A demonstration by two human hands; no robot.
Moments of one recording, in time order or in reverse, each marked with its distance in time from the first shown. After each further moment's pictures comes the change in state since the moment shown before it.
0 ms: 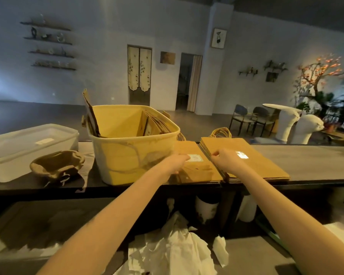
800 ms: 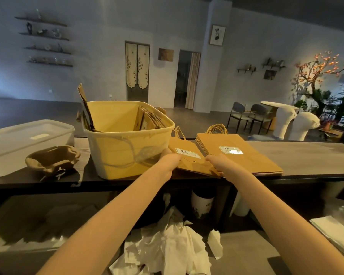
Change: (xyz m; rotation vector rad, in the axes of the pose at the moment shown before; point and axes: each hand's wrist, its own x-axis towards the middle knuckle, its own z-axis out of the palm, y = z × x) left_hand 0.037 -0.020 0.020 -0.335 0.224 -0.146; right_hand -0.021 -0.007 0.007 0.471 -0.191 0.331
